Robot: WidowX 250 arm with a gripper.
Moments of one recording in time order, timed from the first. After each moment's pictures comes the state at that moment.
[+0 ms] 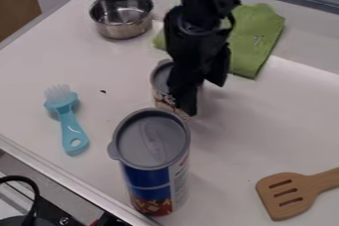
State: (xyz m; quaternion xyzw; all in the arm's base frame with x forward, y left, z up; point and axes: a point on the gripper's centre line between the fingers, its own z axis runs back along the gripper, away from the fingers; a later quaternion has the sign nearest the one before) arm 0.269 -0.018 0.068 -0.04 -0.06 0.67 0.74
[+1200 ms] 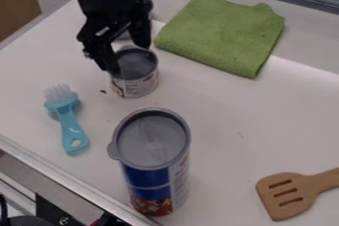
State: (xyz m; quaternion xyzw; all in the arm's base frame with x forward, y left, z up) arm 0.263 0.062 0.092 -0.05 -0.02 0.65 0.76
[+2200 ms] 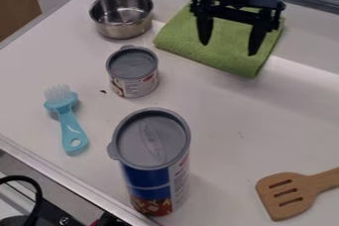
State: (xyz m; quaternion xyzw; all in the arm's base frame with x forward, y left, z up) arm 0.337 -0.036 0.100 0.03 -0.05 0.08 1.00
